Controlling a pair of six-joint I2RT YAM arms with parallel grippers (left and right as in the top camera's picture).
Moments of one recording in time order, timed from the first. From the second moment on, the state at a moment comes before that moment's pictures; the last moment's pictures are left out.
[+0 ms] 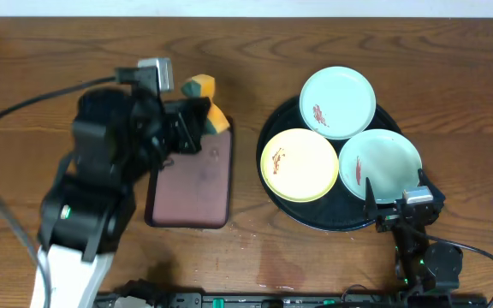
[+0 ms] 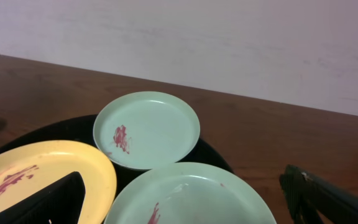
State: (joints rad) left arm -0.27 1.03 1.26 -0.64 0.35 -0.51; right arm 0.03 0.02 0.01 -0.06 -0.10 -0.13
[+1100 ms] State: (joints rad) left arm -0.70 1.80 1.22 -0.48 0.17 -0.95; right arm 0.03 0.02 0.01 0.19 -0.42 0.02
